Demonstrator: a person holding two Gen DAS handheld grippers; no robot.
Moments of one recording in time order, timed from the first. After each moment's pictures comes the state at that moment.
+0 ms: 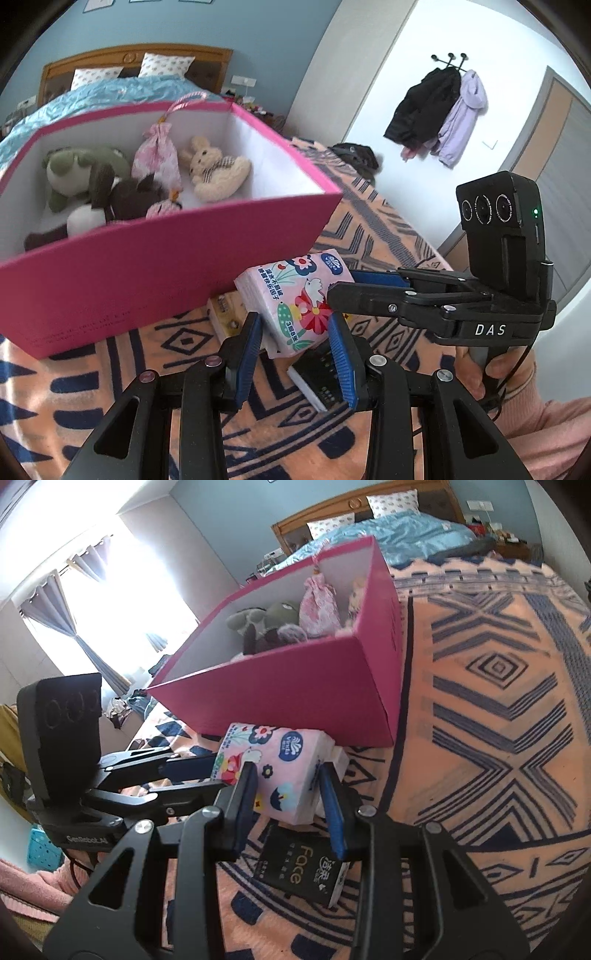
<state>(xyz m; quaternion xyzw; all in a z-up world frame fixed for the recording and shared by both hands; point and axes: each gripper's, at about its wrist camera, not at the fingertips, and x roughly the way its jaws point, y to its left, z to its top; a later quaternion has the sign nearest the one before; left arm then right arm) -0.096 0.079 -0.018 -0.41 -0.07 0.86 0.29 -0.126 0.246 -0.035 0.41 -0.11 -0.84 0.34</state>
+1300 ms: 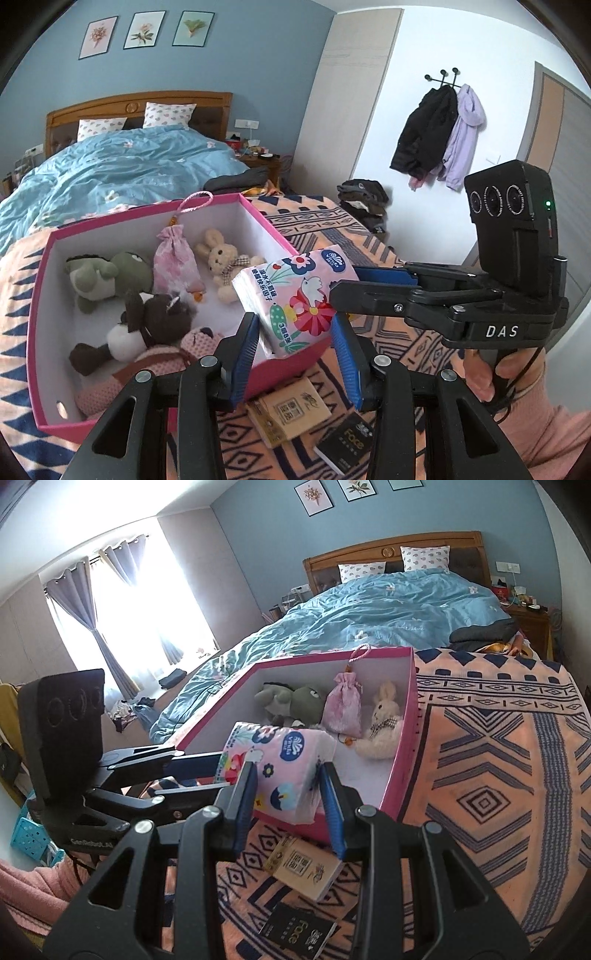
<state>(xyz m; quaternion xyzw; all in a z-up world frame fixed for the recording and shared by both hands) -0.139 0.075 0.051 -0.34 -0.04 0.90 0.26 -0.164 0.237 0.052 0.33 -0.06 -0.87 0.36</state>
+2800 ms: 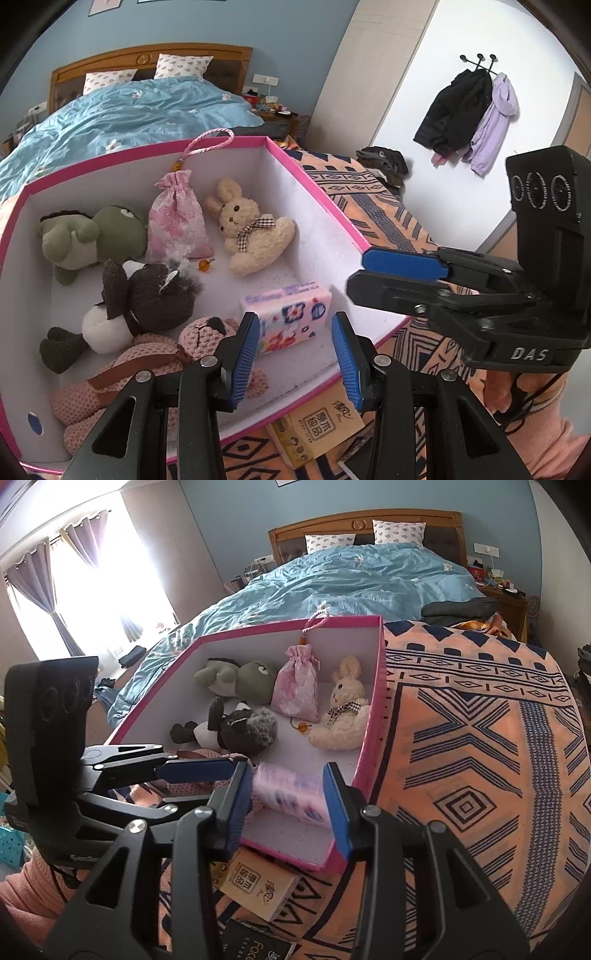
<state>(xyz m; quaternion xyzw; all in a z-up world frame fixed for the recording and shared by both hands) -0.188 0.079 0.008 -0.42 -0.06 0.87 0.24 -0.204 0.224 0.023 0.39 -0.03 -0.87 0.30</state>
